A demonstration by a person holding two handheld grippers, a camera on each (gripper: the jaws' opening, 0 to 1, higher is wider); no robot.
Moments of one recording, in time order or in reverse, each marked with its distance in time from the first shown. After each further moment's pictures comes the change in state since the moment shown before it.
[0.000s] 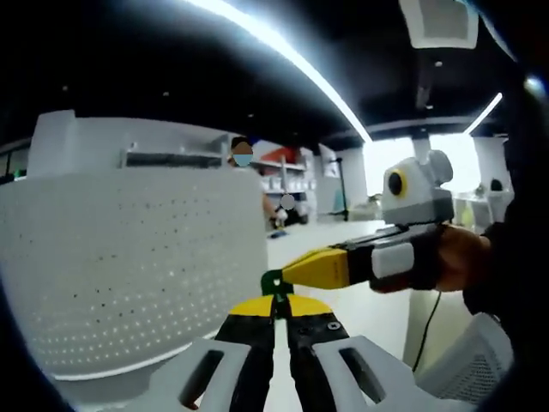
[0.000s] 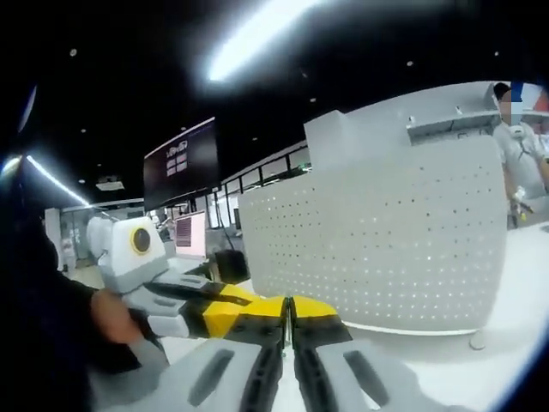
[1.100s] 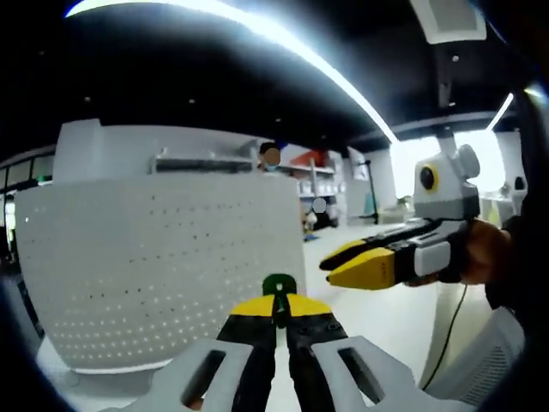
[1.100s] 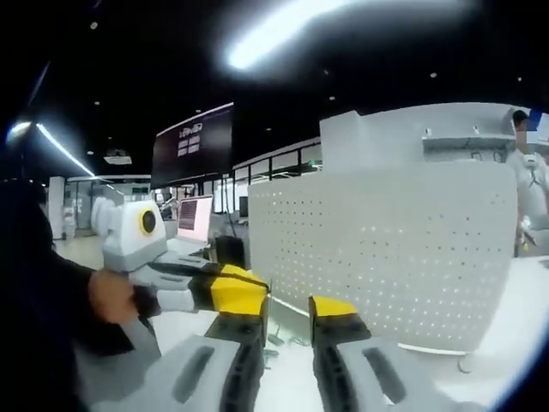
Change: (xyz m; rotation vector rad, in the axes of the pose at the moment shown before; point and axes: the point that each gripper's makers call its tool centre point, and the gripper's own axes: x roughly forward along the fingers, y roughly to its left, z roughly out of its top) left arm -0.031 0.048 0.003 -0.007 -0.032 0.175; right arm 0.015 0.011 -0.001 -0.158 0.036 0.027
